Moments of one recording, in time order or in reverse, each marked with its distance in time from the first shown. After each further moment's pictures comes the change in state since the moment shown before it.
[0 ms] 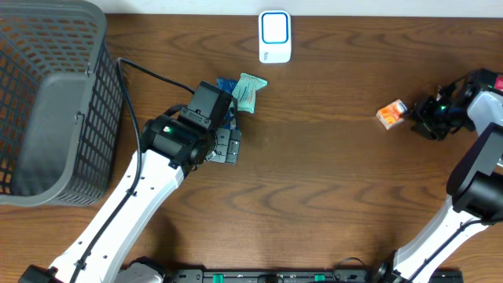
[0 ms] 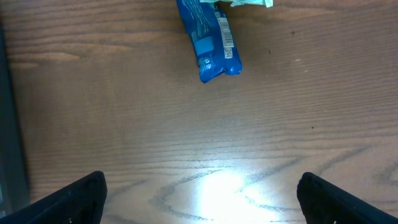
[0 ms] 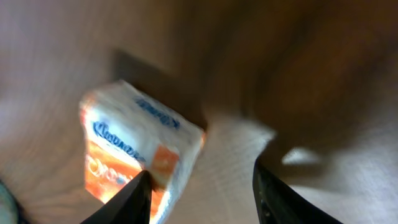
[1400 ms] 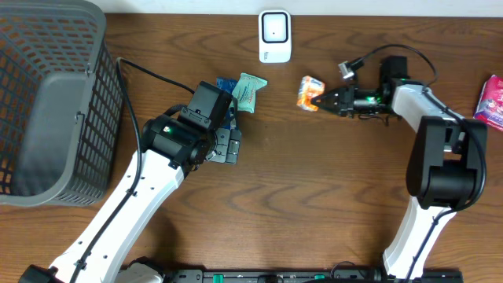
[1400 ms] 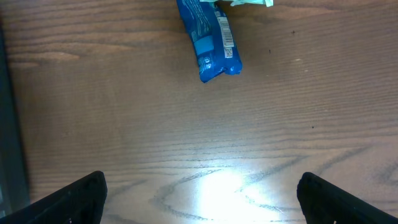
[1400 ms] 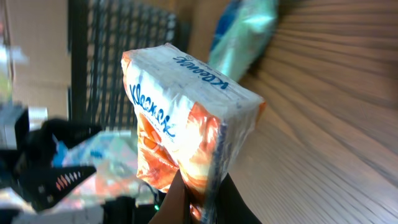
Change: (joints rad) left arm 0.000 0.000 0.000 0.000 0.000 0.000; right arm 0.415 -0.005 -0.099 0.183 -0.850 -0.288
